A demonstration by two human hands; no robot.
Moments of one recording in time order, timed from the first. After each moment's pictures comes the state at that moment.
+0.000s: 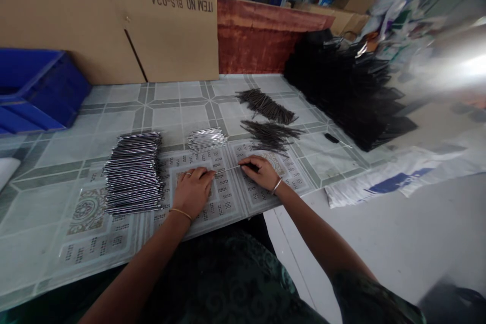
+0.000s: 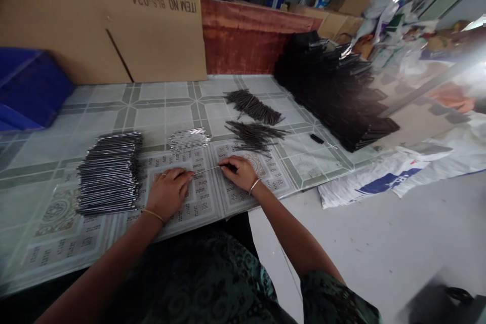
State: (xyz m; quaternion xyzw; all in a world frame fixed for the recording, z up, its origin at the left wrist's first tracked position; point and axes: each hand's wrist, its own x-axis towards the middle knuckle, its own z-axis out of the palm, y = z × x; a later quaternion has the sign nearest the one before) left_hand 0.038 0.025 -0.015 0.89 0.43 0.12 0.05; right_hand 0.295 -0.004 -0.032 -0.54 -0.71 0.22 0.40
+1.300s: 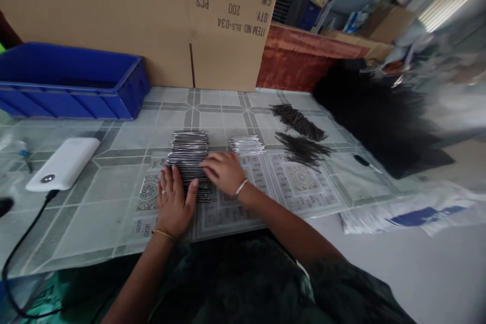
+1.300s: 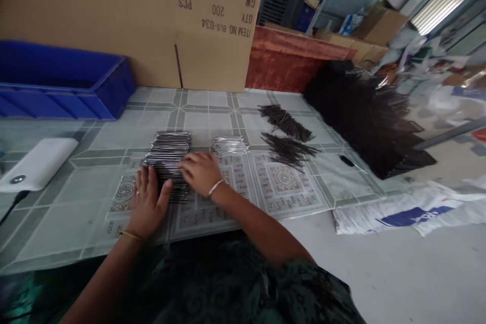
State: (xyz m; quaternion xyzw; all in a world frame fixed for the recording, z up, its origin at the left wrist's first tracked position) left_hand -0.101 0.011 -0.035 0.70 0.63 0.32 0.11; right_hand 0.084 0.061 0.015 -0.50 -0.84 0.07 0.22
